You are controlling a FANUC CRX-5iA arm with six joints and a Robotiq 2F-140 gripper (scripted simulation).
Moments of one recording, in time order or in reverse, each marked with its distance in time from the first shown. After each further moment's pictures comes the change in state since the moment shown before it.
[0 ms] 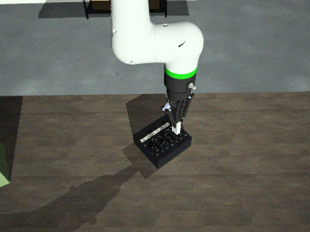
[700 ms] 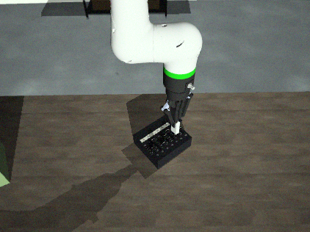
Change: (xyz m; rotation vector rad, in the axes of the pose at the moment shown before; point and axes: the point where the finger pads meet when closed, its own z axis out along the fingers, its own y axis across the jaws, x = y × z) arm 0.005 0.000 0.004 0.001 0.000 0.000
